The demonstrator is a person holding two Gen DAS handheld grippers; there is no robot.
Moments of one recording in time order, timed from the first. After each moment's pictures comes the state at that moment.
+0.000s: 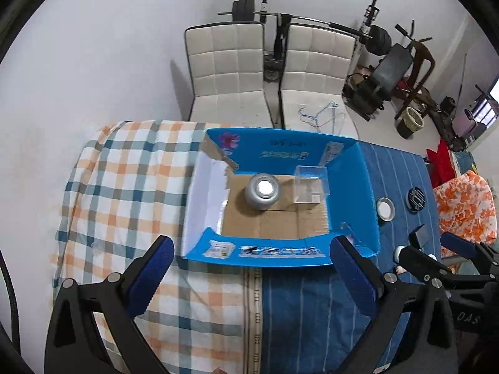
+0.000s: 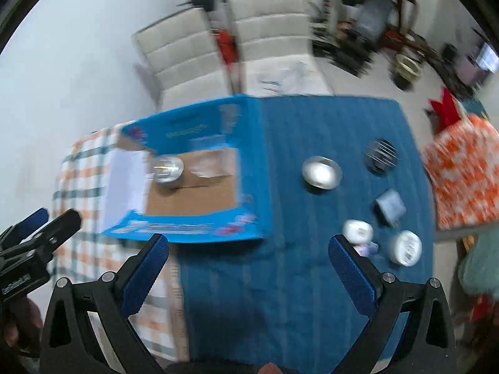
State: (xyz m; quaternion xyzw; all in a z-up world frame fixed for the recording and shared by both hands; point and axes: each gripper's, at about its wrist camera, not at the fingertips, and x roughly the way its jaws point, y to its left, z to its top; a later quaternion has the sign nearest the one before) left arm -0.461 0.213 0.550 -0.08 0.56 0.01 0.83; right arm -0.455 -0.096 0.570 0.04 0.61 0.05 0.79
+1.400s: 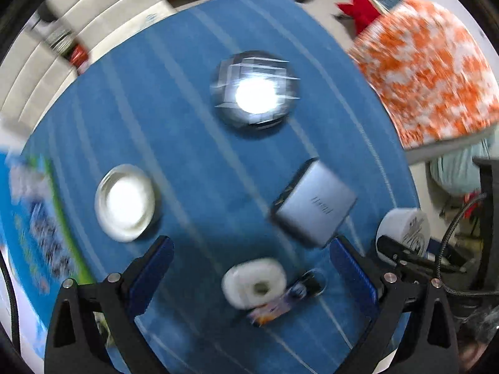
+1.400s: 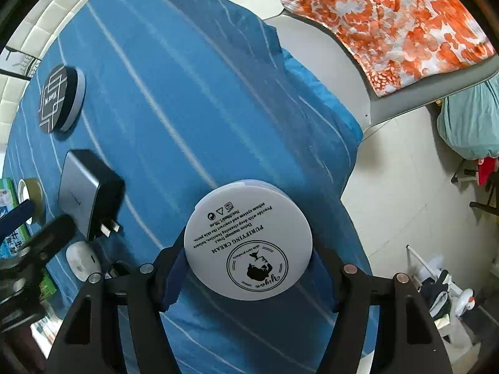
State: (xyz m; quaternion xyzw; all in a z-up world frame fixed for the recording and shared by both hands) left arm -0.379 -0.231 0.346 0.11 0.69 -0.22 0.68; right arm -0.455 -0.482 0.312 0.20 0.73 -0.16 0.63
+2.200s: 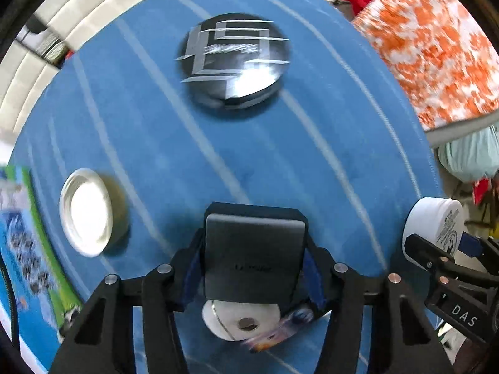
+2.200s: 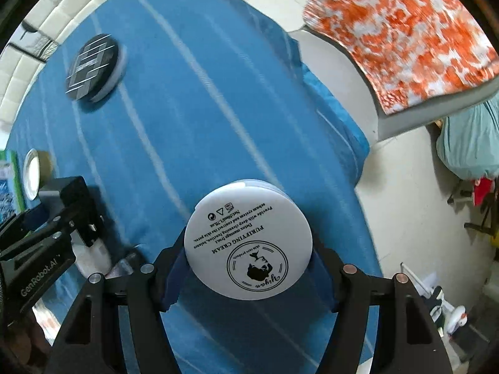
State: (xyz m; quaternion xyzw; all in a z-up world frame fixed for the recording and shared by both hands) left arm -0.386 -0.234 0.312 0.14 0.69 -0.19 0.68; right arm -0.451 -0.425 0.334 0.16 0.72 -0.14 0.66
